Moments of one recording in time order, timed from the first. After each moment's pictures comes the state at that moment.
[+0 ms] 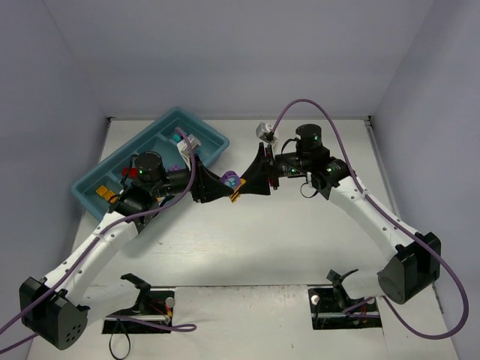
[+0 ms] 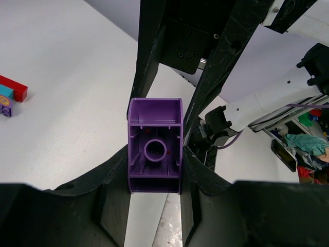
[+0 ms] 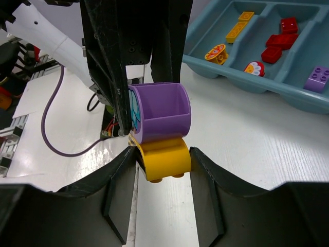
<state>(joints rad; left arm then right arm) -0.47 1.05 0.92 0.03 0.82 -0.49 0.51 1.35 1.18 -0.18 -1.10 0.04</state>
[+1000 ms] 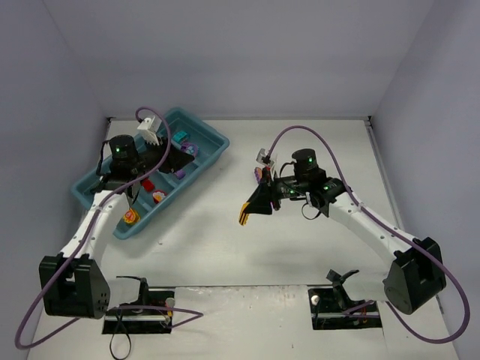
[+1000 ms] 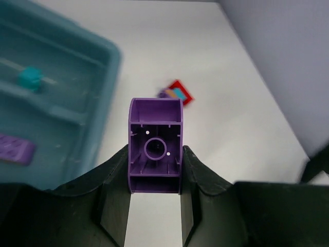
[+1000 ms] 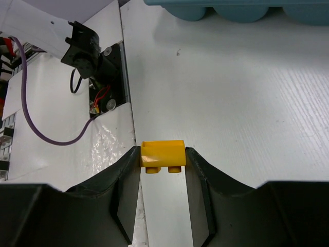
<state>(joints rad) -0.08 1.23 0.97 0.00 0.76 -0.36 0.52 1.29 0.93 -0.19 -0.97 0.05</state>
